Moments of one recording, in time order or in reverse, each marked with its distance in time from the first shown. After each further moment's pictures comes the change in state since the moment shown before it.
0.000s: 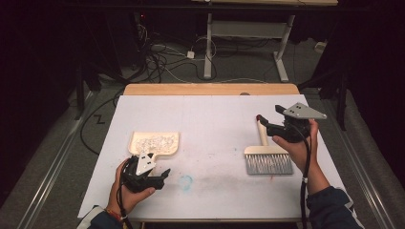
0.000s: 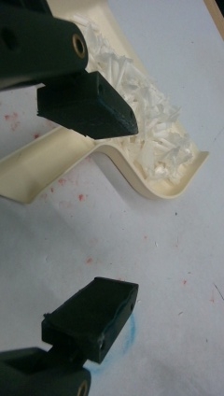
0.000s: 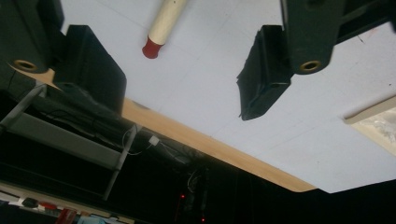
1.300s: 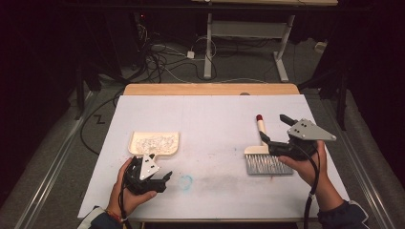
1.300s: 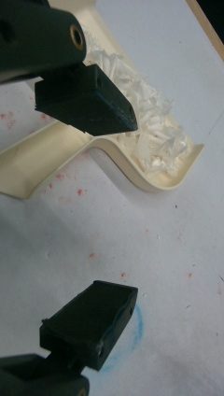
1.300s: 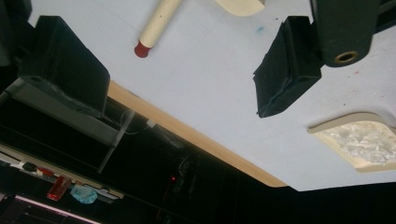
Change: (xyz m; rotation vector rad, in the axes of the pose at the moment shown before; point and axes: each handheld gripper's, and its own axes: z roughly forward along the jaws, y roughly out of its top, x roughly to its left) left arm -0.008 0.000 0.001 -0.003 0.021 0.076; right arm 0.028 -0.005 -0.046 -0.057 0.030 -0.108
